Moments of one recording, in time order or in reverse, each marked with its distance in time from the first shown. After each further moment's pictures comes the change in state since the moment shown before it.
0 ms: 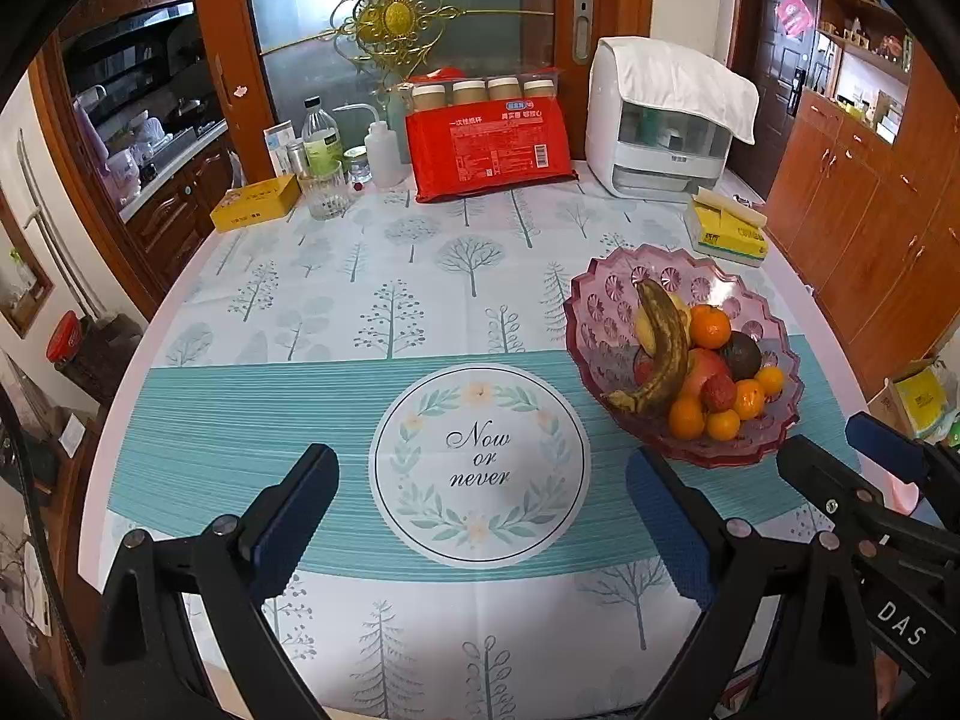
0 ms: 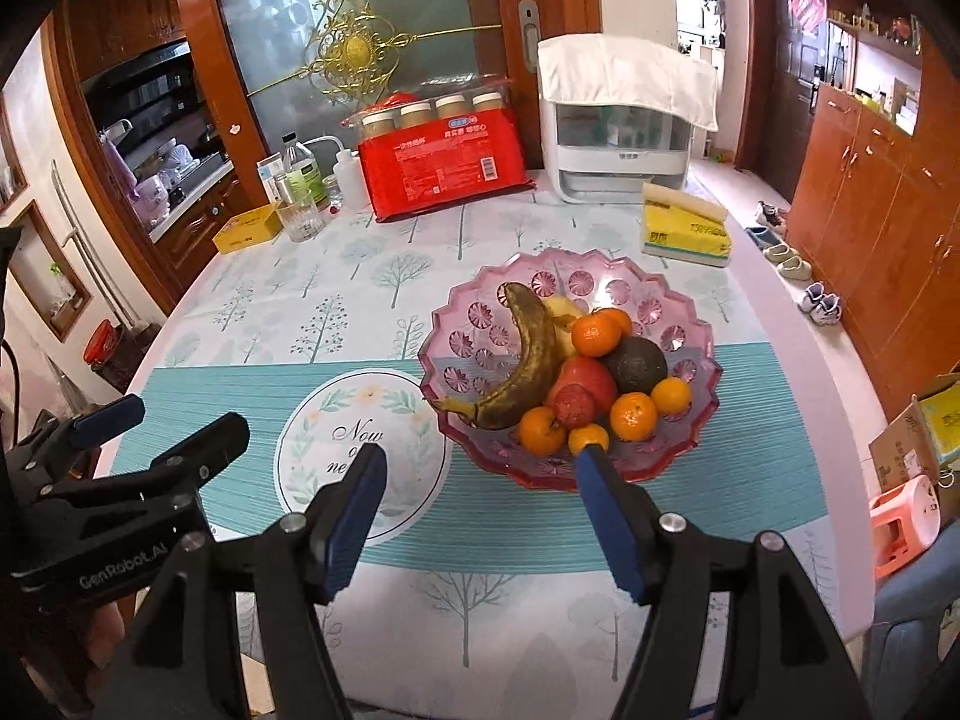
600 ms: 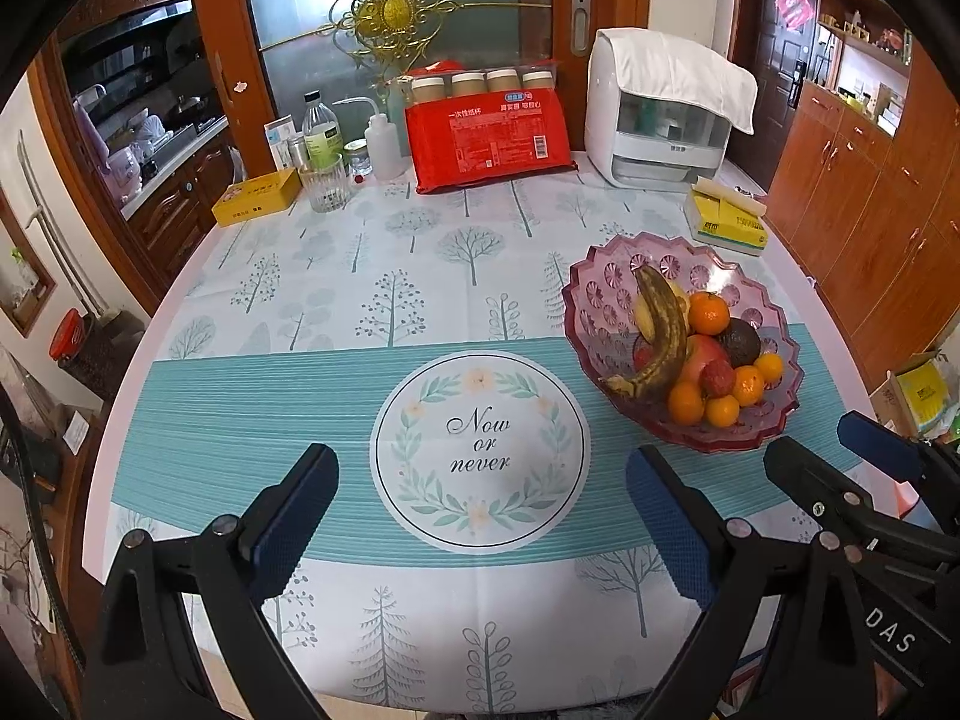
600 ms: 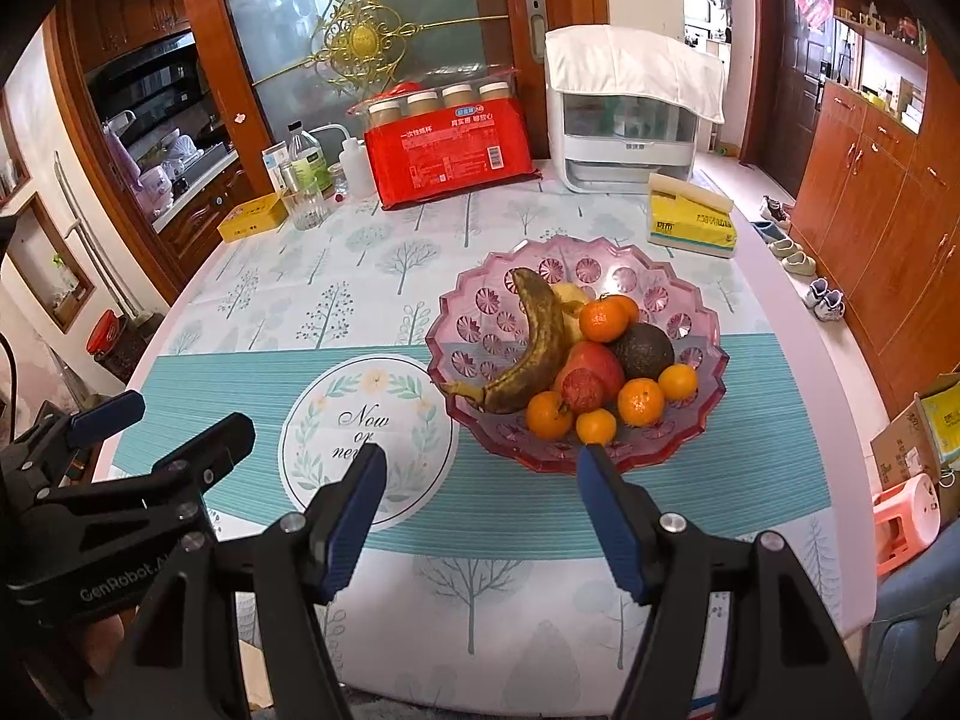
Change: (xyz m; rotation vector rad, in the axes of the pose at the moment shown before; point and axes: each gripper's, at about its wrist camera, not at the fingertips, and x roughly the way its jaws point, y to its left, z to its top) left arm -0.001 -0.005 -0.004 0.002 0.019 0.008; right arm 0.001 0.004 -0.006 -0.007 0.025 0.012
